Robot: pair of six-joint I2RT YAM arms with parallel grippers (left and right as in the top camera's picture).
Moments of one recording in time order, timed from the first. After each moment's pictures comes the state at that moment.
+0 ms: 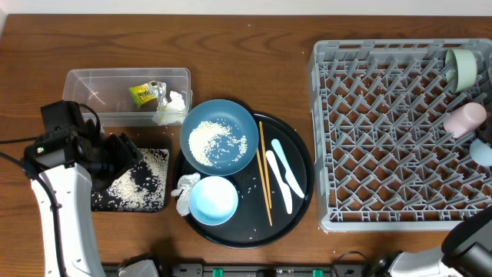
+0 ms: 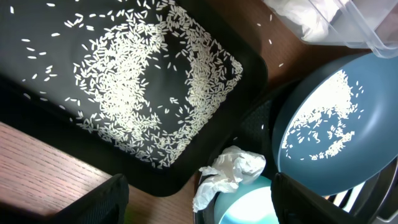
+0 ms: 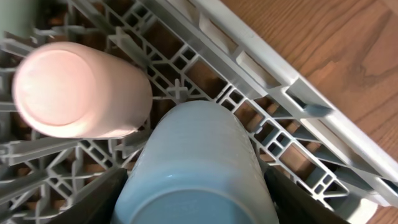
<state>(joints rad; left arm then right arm) 0.36 1.26 1.10 -1.18 0.20 -0.35 -0.72 1.69 1.33 -0.73 0.07 0.10</state>
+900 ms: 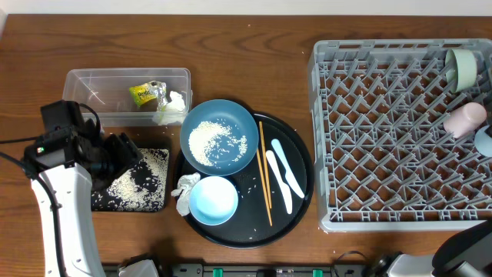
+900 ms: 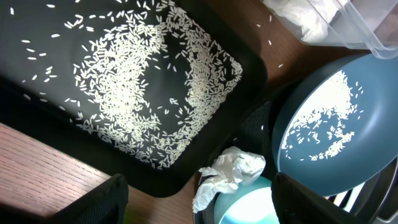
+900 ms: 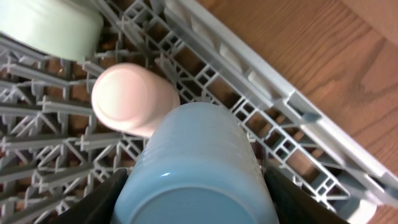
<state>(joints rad) 0.36 1.26 1.10 -1.18 0.20 -0.35 -0.72 1.59 1.36 -0.78 -0.01 0.10</state>
